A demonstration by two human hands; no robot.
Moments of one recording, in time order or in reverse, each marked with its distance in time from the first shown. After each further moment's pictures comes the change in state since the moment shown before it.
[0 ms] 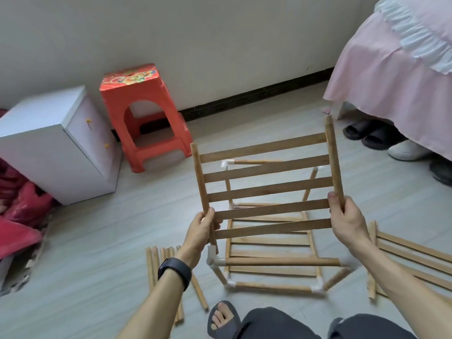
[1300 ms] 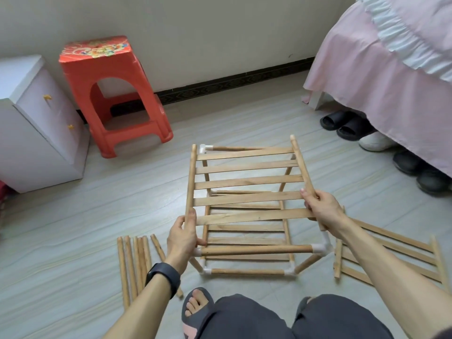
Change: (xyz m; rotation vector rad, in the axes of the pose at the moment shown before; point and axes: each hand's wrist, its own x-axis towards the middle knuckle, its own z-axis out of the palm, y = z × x) left_hand -0.007 -0.045 0.029 0.069 0.182 0.008; right_hand 0.024 0.017 -0.015 0.004 -0.210 0.103
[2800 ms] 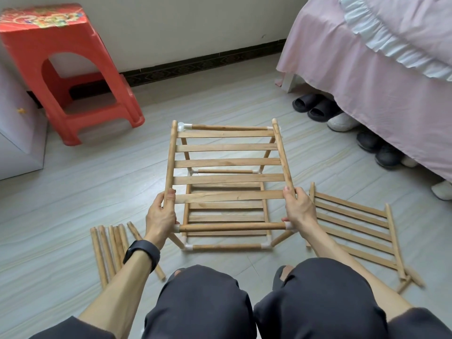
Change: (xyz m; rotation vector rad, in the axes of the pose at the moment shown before) left_hand 0.006 0.003 -0.001 0.127 0.001 0.159; right_hand -0.062 0.024 0.016 -0.126 0.192 0.110
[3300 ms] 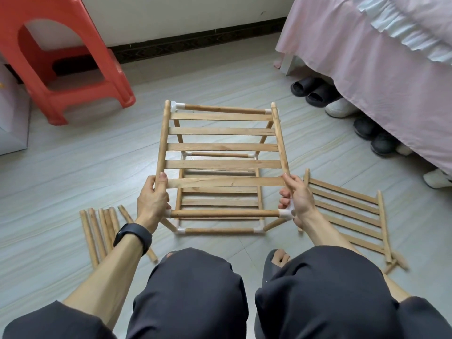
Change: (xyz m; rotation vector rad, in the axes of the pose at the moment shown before) left_hand 0.004 -0.004 0.007 -0.052 -0.013 -0.047; right_hand 0.002 0.014 -0.008 0.726 -0.219 0.208
